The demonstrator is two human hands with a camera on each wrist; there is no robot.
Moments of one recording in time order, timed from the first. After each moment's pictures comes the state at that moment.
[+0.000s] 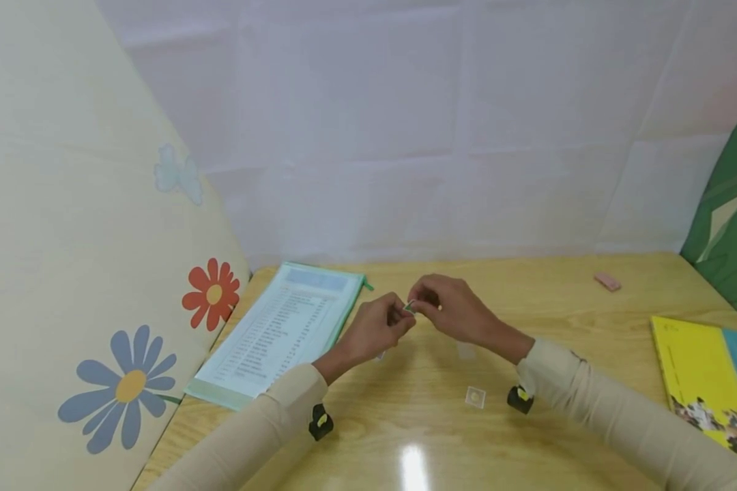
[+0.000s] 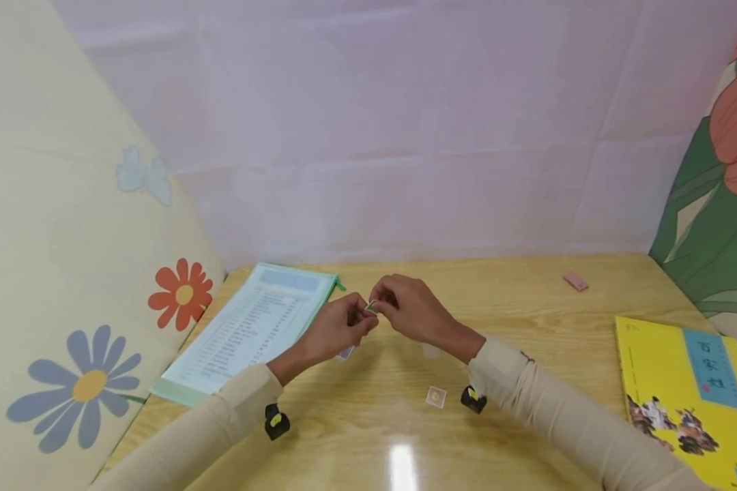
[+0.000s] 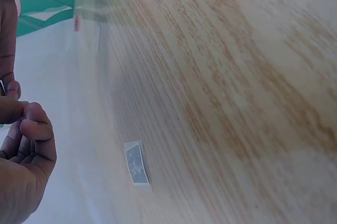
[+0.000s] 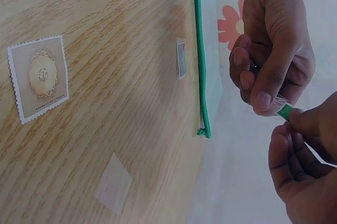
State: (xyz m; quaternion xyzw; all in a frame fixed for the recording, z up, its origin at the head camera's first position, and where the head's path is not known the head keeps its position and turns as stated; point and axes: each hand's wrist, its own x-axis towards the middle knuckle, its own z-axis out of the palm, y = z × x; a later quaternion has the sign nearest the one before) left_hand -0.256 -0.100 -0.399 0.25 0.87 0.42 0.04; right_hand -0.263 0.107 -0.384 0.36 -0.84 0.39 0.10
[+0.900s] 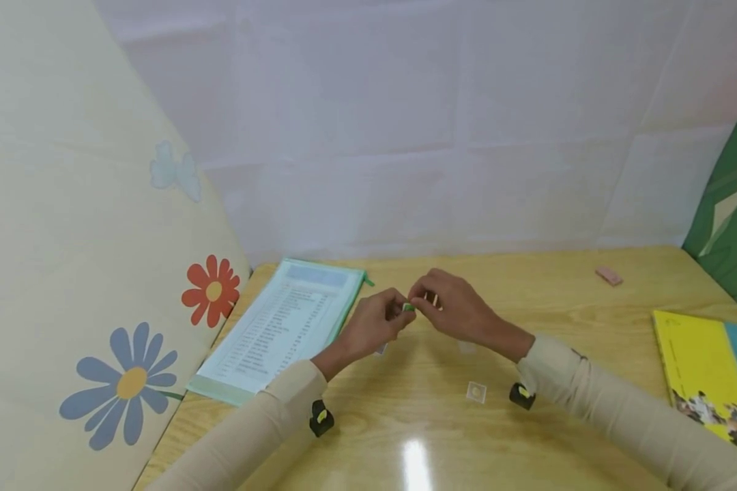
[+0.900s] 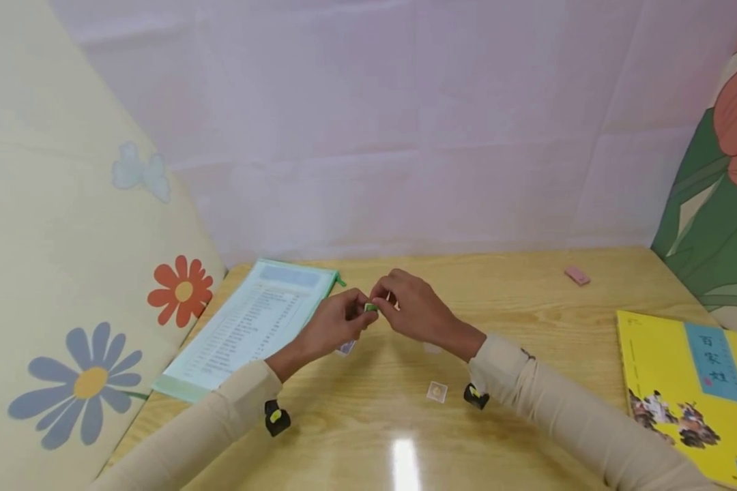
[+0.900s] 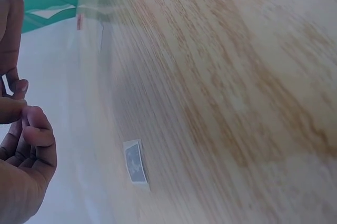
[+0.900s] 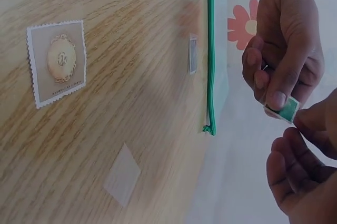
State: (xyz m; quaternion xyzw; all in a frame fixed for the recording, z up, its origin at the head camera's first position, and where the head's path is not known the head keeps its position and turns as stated) left_hand -0.258 -0.103 -0.399 0.25 0.87 0.42 0.04; right_hand -0.262 0.107 -0.386 0.37 -0.85 0.34 0.16
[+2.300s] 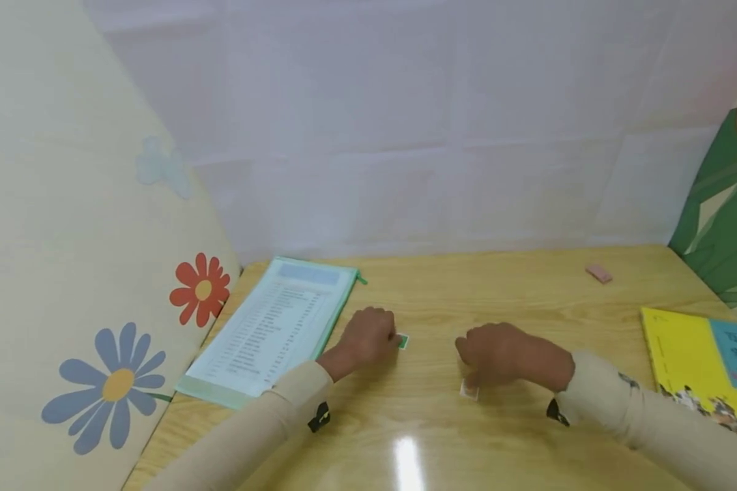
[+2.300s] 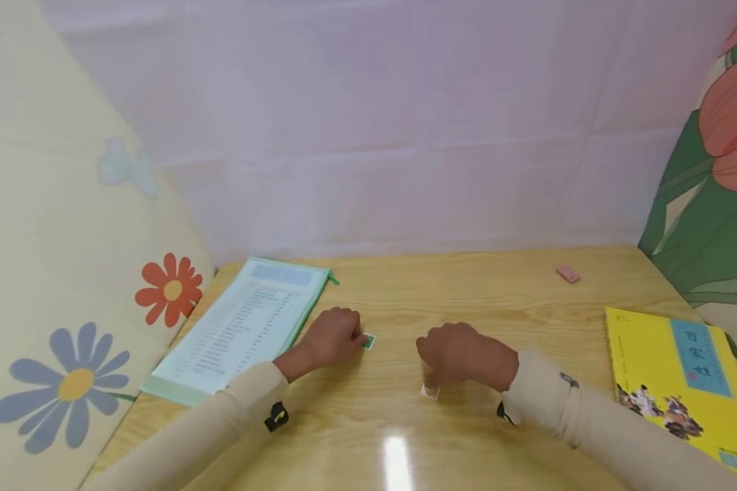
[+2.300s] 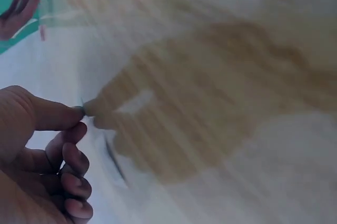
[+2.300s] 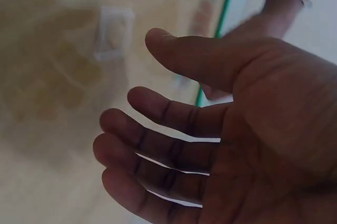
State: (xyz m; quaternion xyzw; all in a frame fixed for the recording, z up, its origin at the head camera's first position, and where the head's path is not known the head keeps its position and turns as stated) left_hand -0.266 -0.097 -0.427 0.29 0.95 0.06 -0.01; right_hand -0.207 0.151 -0.375 0.31 -0.93 0.02 -0.17
